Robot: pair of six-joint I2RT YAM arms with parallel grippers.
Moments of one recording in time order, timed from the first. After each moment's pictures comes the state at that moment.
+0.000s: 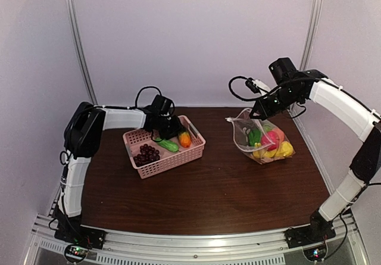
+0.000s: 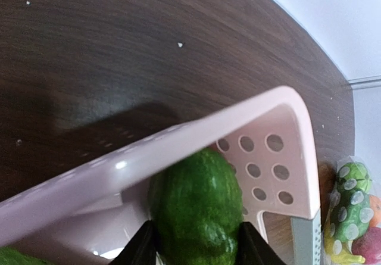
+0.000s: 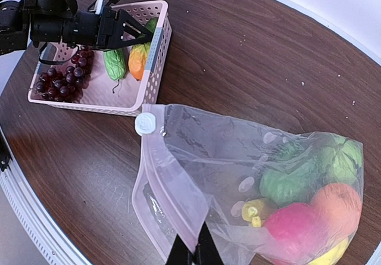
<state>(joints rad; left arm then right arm) -0.58 2.28 1.70 -0.21 0.14 -0.85 0.40 1.59 1.61 -0.96 -0.27 -0.07</state>
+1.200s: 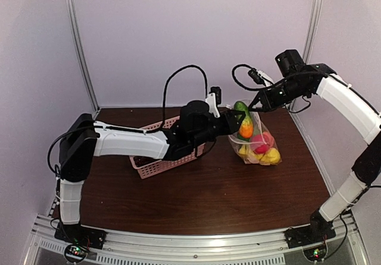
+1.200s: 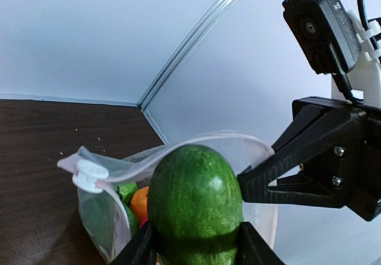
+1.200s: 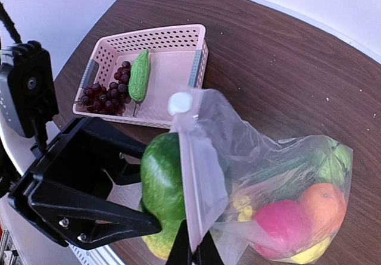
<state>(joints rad) -1.06 2.08 1.54 0.53 -0.11 -0.69 0.39 1.56 1.68 -1.00 -0.41 -0.01</state>
